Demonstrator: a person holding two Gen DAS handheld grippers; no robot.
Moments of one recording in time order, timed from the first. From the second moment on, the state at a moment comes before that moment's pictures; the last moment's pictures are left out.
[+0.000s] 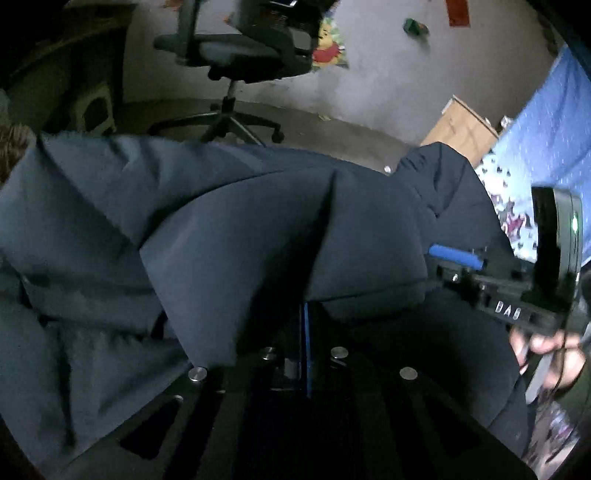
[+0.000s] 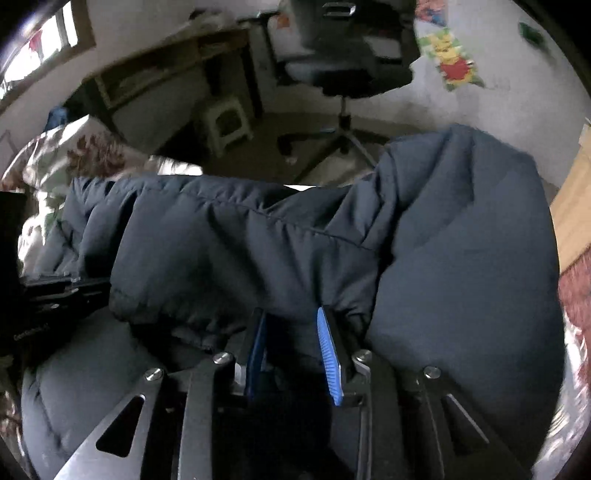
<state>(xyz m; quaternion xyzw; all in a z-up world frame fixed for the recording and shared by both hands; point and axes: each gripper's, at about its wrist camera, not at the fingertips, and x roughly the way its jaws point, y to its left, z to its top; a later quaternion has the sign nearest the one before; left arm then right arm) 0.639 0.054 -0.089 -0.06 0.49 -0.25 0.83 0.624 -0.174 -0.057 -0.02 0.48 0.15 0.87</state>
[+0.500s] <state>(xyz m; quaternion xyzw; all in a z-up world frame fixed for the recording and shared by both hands) 0.625 0.051 -0.072 -0.04 0.45 -0.20 0.87 0.611 -0.158 -0.049 -0.06 0.46 0.14 0.87</state>
